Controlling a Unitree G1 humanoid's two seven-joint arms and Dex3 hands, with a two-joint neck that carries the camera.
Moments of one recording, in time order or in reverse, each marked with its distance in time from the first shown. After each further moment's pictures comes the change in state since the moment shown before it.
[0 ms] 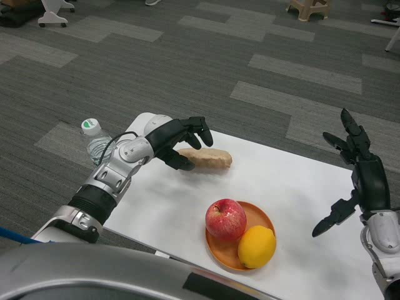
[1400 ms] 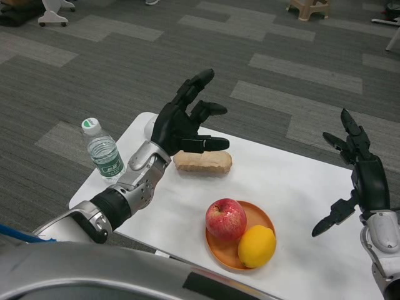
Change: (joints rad) left arm -0.068 0.024 -0.357 0.185 -1.012 -0.505 0.126; right arm 0.000 0.002 0.000 0.005 0.000 0.000 -0.001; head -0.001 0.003
